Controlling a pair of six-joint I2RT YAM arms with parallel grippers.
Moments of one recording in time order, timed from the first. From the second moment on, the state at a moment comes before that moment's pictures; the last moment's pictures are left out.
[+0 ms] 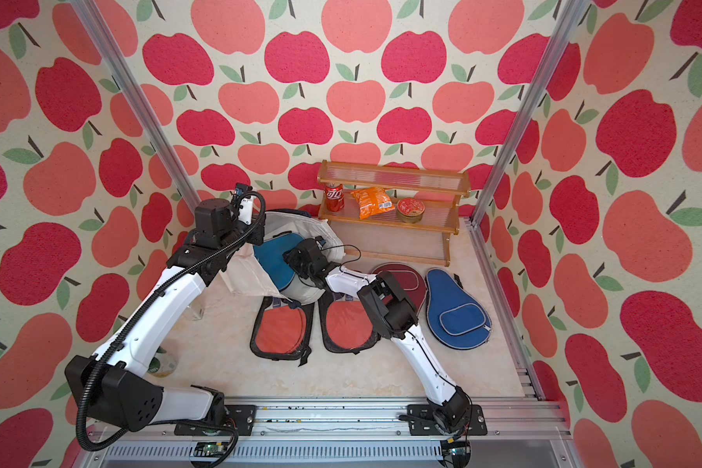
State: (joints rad) left arm -0.27 1.37 1.37 -0.35 0.02 0.05; right arm 0.86 2.44 1.83 0.20 -0.09 1.30
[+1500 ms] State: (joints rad) left arm 0.03 1.46 1.37 -0.35 -0.07 -0.19; right arm 0.96 2.18 1.77 0.28 0.00 0.83
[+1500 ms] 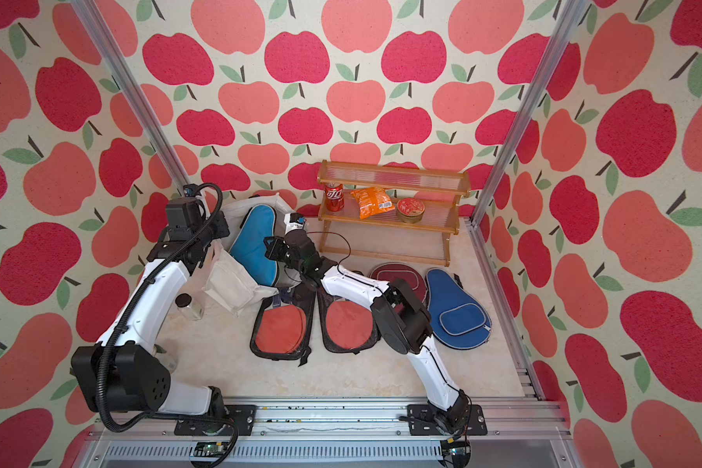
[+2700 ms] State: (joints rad) left arm 0.24 1.96 1.88 -0.52 0.01 -0.40; right arm 0.96 1.80 1.64 0.30 0.26 0.19
